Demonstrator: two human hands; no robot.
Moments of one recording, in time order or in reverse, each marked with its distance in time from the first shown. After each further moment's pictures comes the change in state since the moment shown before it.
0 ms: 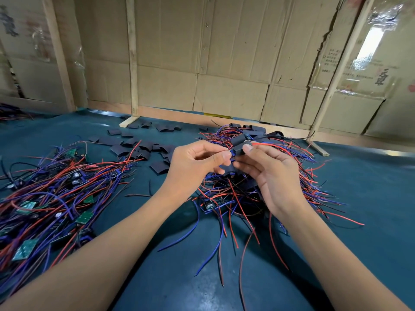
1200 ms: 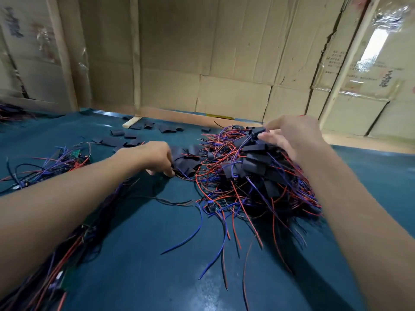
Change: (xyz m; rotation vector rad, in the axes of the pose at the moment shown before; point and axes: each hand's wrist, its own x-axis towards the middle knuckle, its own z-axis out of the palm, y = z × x) left_hand 0.068 0.010 -0.102 1.522 -0.414 -0.600; right_hand 0.069 -0.066 0.016 -0.406 0.359 0.143
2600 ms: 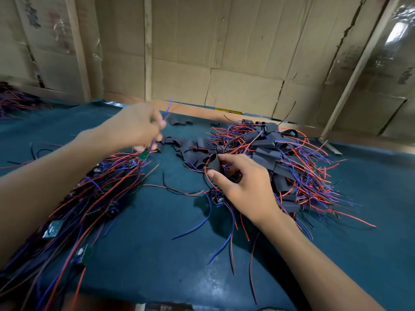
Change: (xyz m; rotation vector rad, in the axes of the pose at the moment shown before) left_hand -0.071 -0.019 -0.039 -0.591 0.326 -0.033; right_hand -0.077 0.118 0.028 -0.618 -0.322 -0.782
